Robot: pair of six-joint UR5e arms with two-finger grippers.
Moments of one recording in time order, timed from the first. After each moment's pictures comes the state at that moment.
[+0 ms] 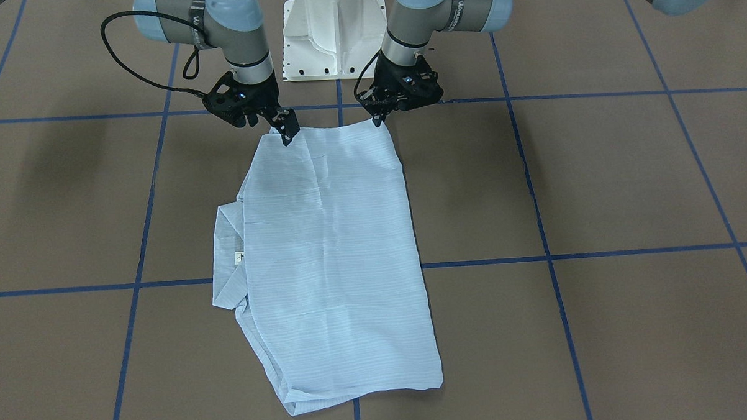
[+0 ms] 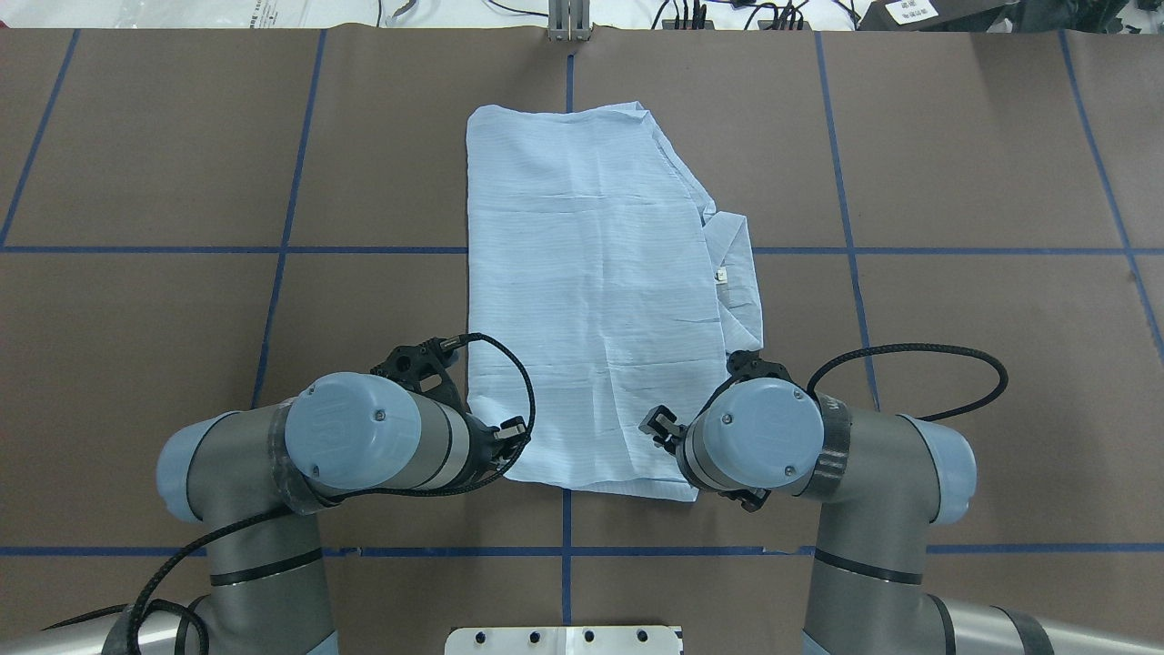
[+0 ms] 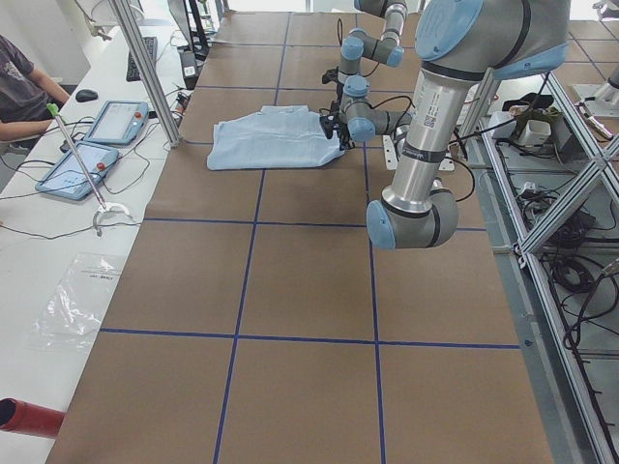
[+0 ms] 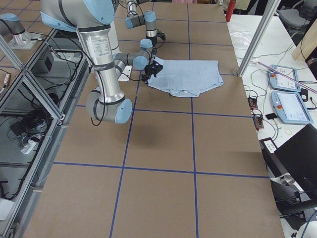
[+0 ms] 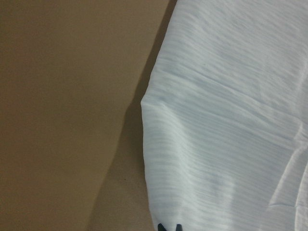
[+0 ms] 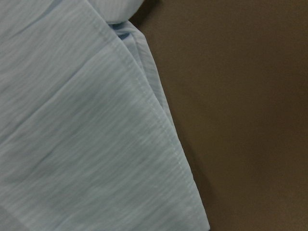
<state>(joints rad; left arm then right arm) -0.31 -2.06 -1.87 -1.78 -1.73 -1.80 0.30 -1.17 1.90 -1.55 1.71 2.03</state>
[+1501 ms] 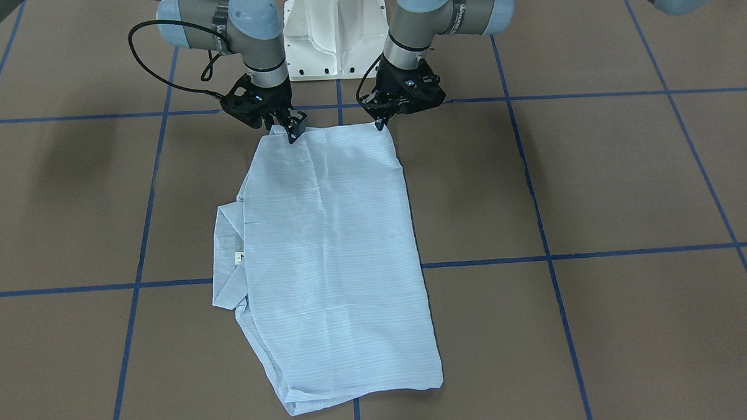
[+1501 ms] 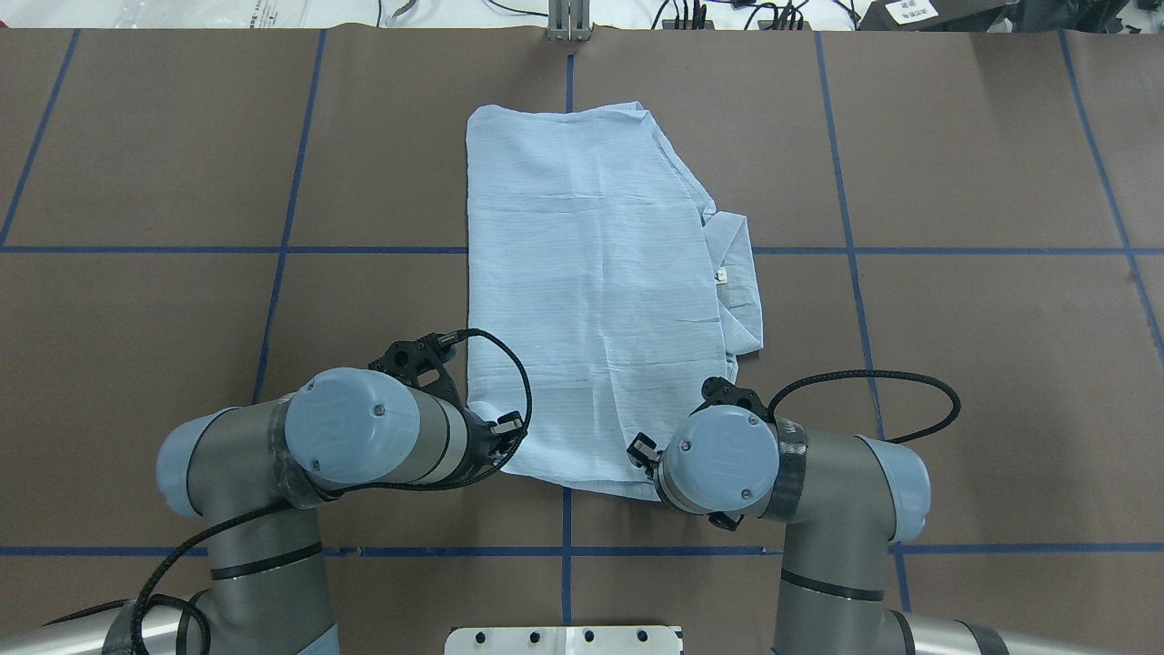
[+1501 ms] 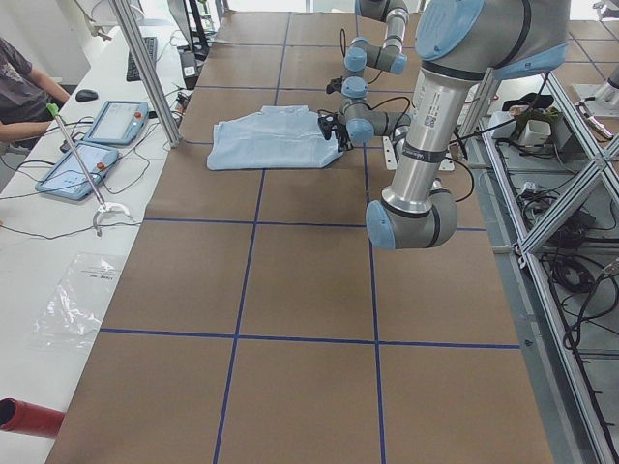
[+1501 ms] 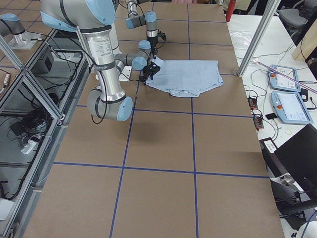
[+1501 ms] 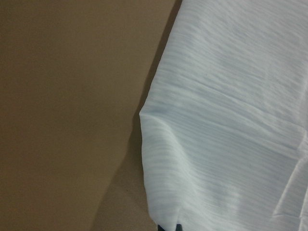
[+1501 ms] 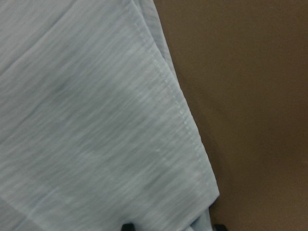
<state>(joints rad) -0.32 -2.06 -1.87 -1.79 -1.73 -1.79 0.26 -1.13 1.84 -1.55 1.71 2.04</state>
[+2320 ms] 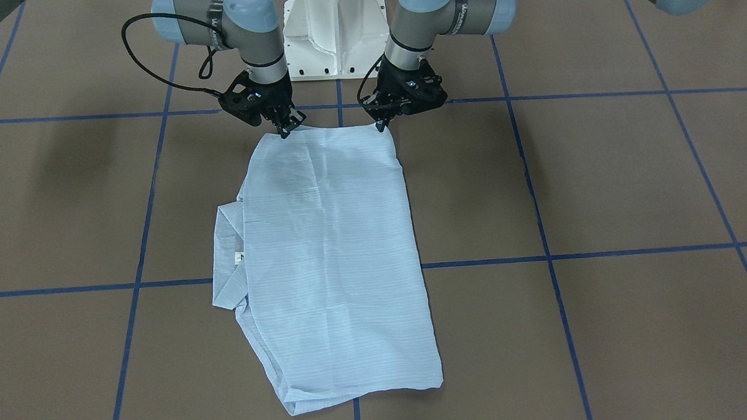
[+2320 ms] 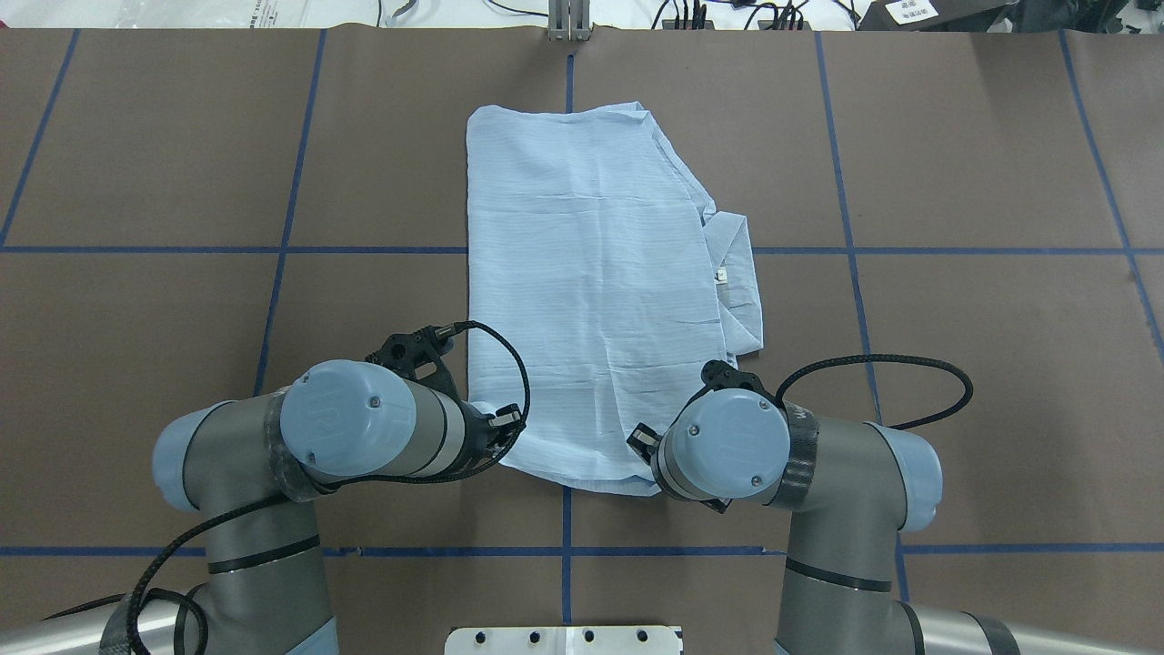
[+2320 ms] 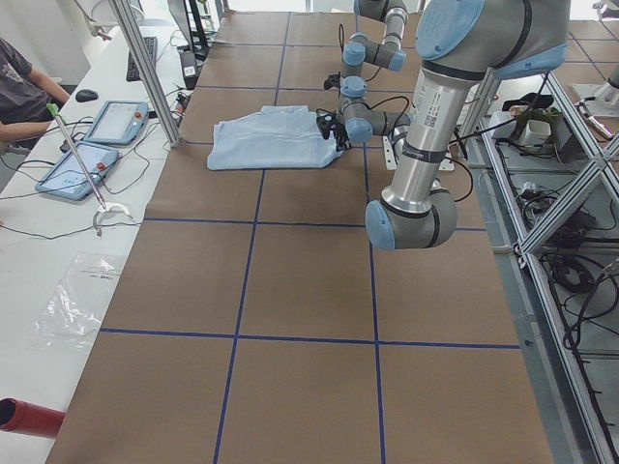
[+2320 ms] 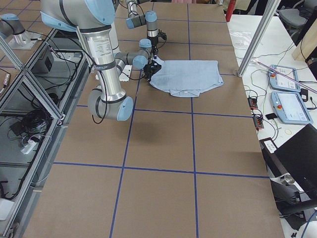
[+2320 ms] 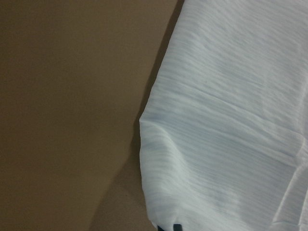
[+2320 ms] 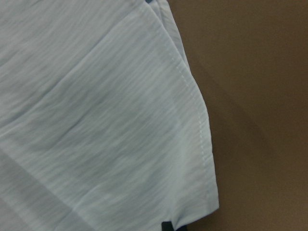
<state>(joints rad) -0.33 -2.06 -1.87 -1.79 -1.73 -1.79 0.28 -1.12 1.88 -1.55 1.70 2.03</state>
